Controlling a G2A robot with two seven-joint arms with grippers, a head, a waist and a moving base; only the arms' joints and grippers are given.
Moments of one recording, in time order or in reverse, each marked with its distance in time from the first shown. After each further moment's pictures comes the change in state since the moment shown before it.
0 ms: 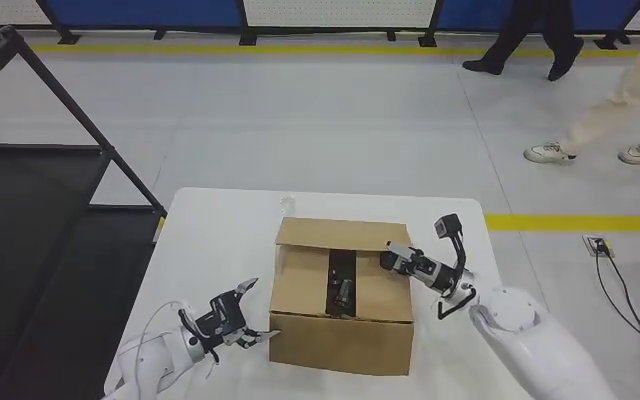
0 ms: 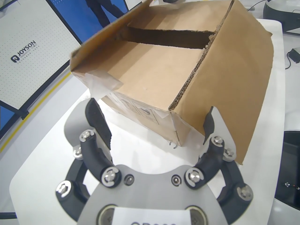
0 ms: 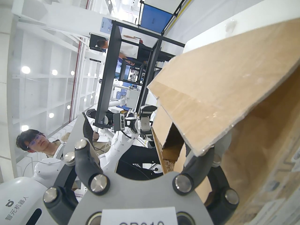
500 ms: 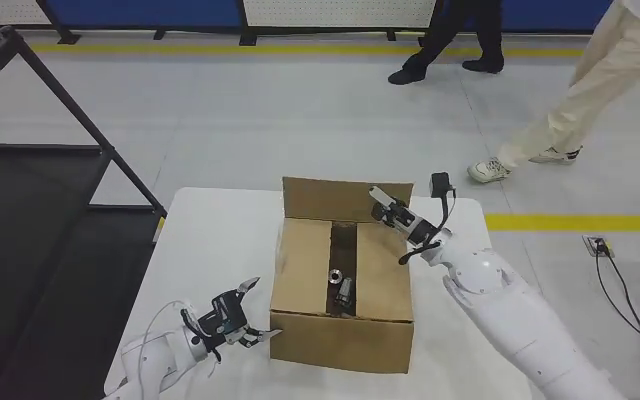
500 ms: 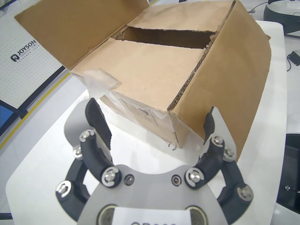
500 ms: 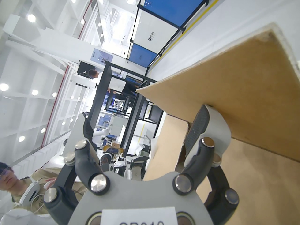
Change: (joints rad) left arm -0.013 0.003 0.022 0.020 -0.017 0.017 0.012; right arm 0.234 -0.136 -0.123 0.153 -0.178 0.150 -0.347
